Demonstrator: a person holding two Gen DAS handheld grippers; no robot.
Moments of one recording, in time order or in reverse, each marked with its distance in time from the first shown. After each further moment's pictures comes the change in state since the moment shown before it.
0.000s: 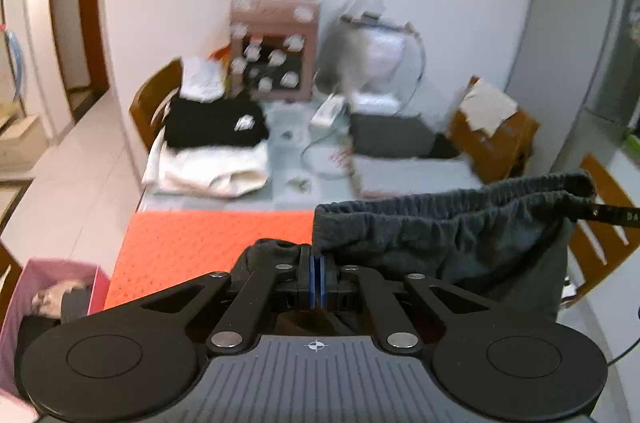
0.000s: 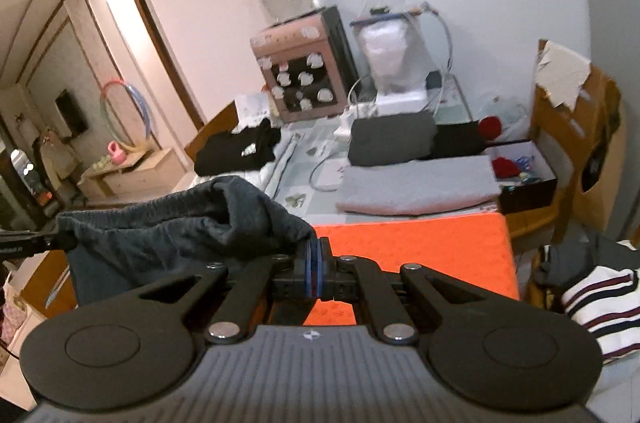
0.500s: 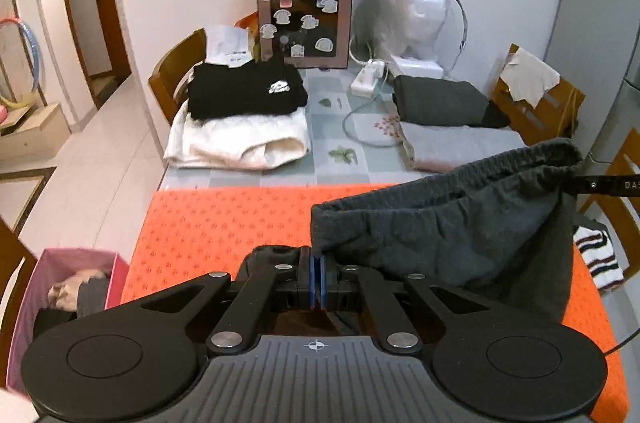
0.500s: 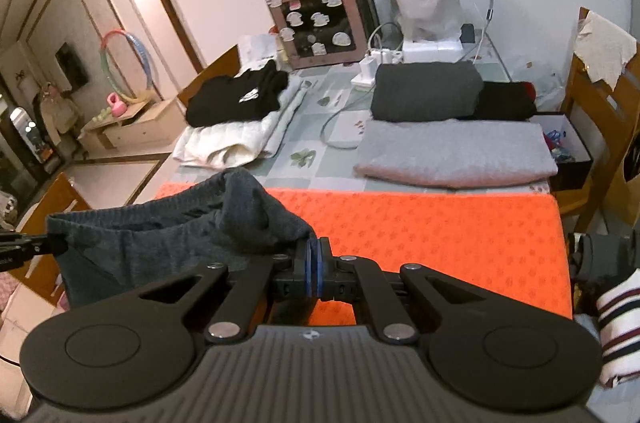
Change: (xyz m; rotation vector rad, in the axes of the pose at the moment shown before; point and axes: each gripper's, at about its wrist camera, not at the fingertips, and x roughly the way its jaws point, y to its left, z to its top) left arm 0.076 0.025 -0.002 0.025 0.041 0.062; right arm 0.123 0.018 0.007 -0.044 0.117 -0.008
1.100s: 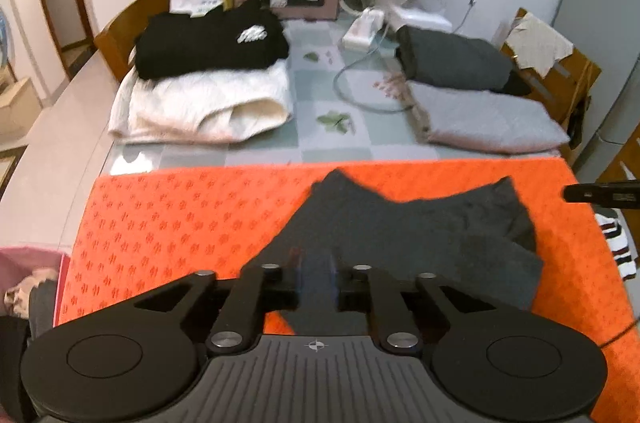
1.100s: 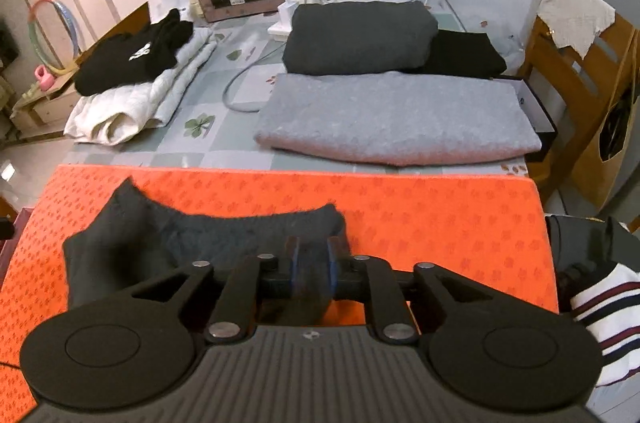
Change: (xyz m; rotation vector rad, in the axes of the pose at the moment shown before) left arm 0.124 0.012 -0.003 -0.007 0.126 -0.045; right arm 0.111 -0.053 -0.007 0.028 0.128 -0.187
